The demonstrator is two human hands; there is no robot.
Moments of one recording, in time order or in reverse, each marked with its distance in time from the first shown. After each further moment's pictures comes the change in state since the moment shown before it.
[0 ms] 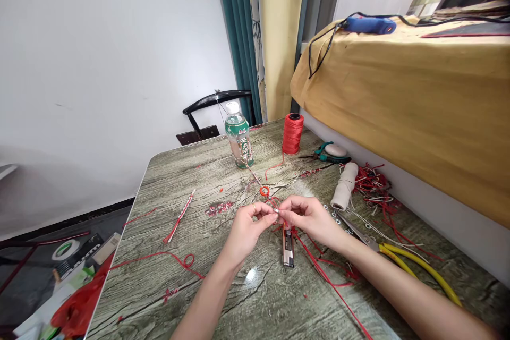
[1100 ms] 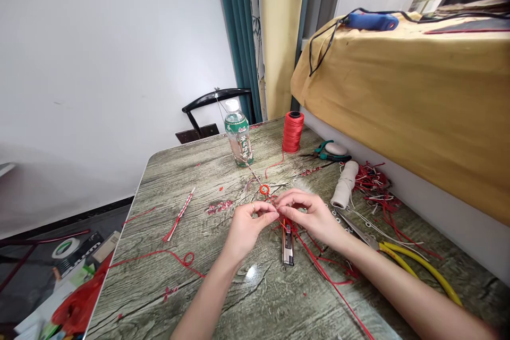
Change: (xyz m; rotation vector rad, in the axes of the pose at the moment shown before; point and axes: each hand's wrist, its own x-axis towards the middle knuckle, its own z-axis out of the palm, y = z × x) left_hand 0.003 -0.005 0.000 -0.048 0.073 -0.046; right_hand 0.000 -0.004 -0.003 -0.168 0.094 -0.213
